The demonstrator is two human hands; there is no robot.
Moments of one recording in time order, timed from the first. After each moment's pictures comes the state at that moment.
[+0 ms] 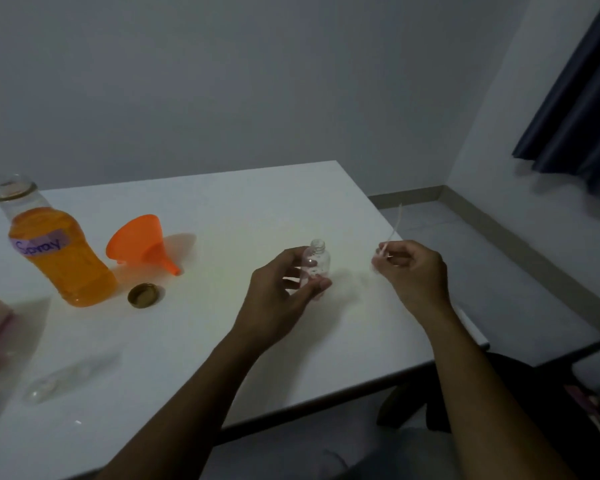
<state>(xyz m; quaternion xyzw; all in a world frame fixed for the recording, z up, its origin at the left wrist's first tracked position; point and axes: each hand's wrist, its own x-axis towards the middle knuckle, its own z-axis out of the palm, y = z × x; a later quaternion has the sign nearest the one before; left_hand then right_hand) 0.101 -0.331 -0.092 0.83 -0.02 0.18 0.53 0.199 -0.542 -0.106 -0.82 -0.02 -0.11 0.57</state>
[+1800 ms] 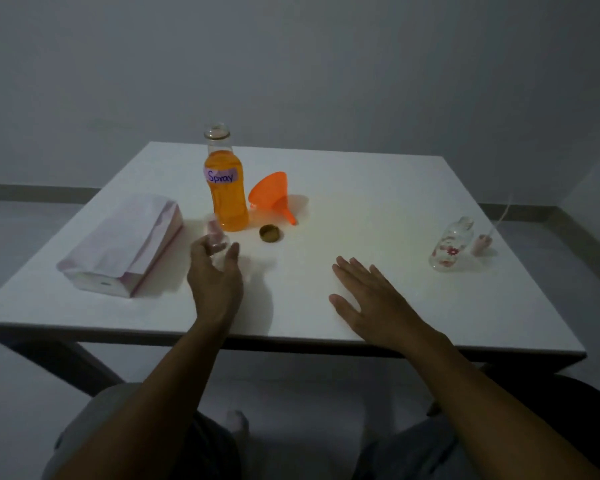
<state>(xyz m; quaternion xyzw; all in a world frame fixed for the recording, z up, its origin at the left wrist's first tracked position) -0.051 -0.195 -0.113 0.68 0.38 0.38 0.50 0.073 -0.417 -0.129 -0.88 -0.45 0.07 0.14</state>
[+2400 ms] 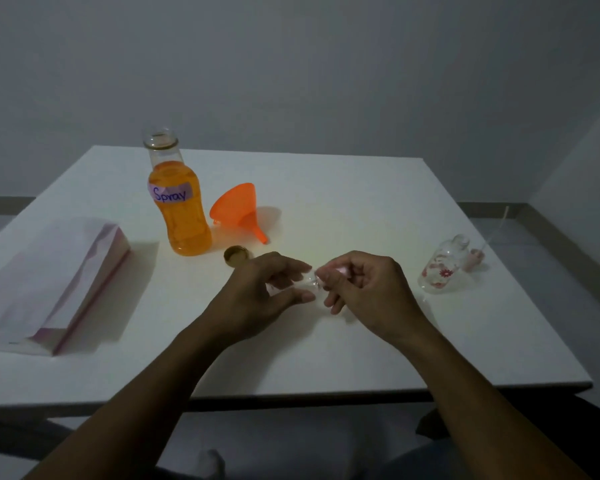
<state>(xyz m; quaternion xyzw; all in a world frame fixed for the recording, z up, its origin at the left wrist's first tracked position) 0.028 -0.205 -0.108 0.90 0.00 0.17 0.41 0.106 -0.394 -0.082 -0.79 -0.29 0.09 0.53</state>
